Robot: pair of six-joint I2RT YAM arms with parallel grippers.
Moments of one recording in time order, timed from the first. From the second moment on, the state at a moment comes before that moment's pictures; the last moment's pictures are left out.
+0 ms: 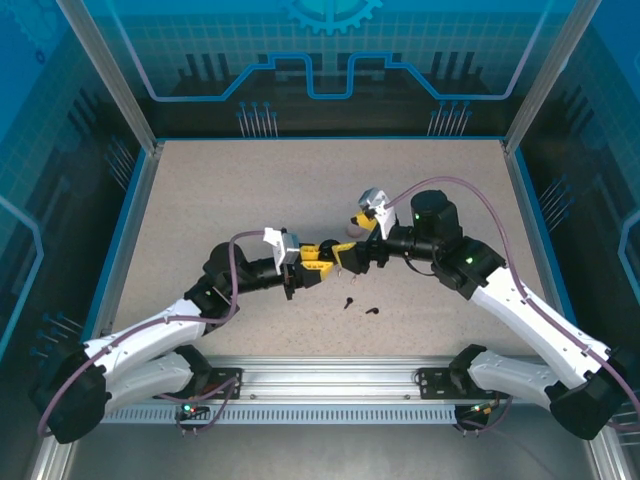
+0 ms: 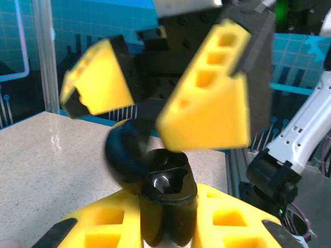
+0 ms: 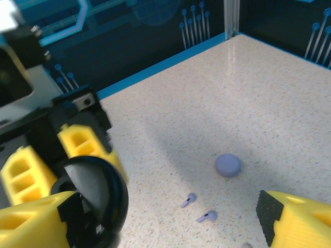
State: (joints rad) left arm -0.69 1.00 0.49 0.59 0.60 -0.16; right arm 0.63 1.05 1.01 -0.36 -0.46 0.02
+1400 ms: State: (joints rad) left arm -0.69 0.90 0.40 0.63 0.54 0.01; right arm 0.76 1.08 0.61 -0.76 0.03 0.78
